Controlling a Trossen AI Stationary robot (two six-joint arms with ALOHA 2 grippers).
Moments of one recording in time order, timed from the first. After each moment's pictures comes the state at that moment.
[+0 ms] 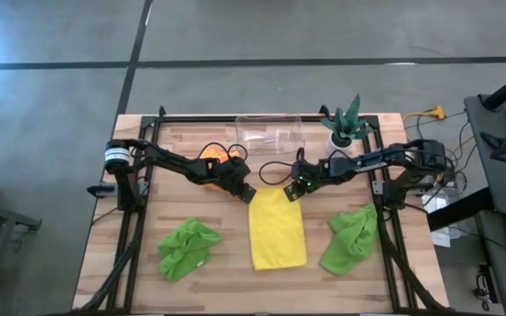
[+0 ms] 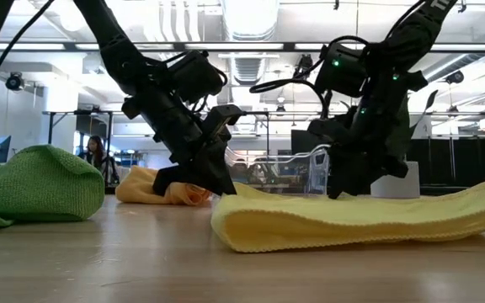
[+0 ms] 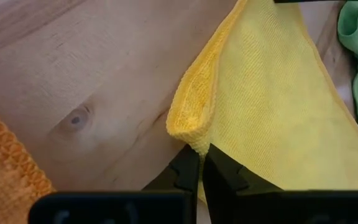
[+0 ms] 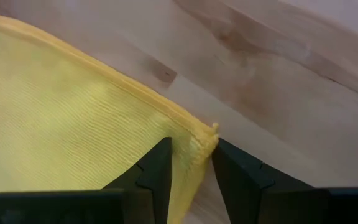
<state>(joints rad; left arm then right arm) 0.18 1.80 0.85 0.15 0.23 -0.80 -0.14 1.64 0.73 -0.22 0.03 0.86</state>
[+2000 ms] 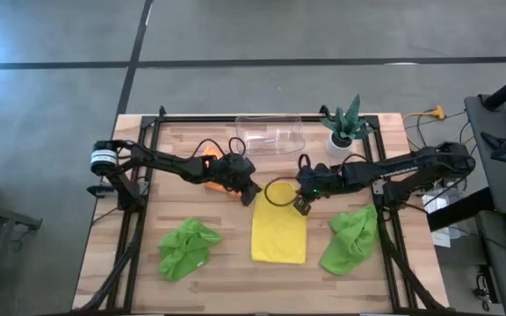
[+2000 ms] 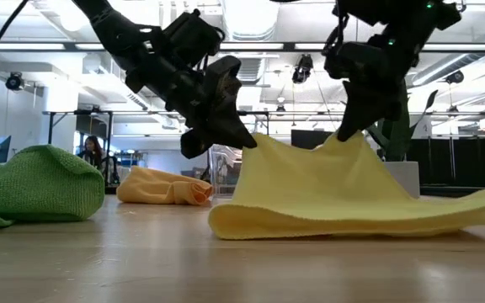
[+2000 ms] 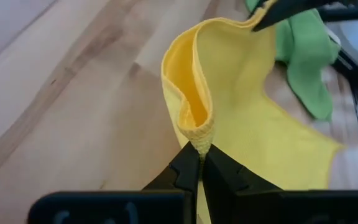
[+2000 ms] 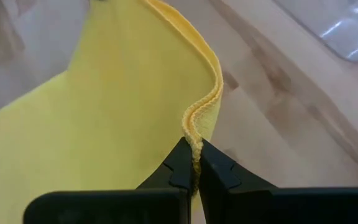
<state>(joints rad) 0.14 1.68 0.89 0.19 0.18 -0.51 0.07 1.37 0.83 -0.49 0.20 0.62</state>
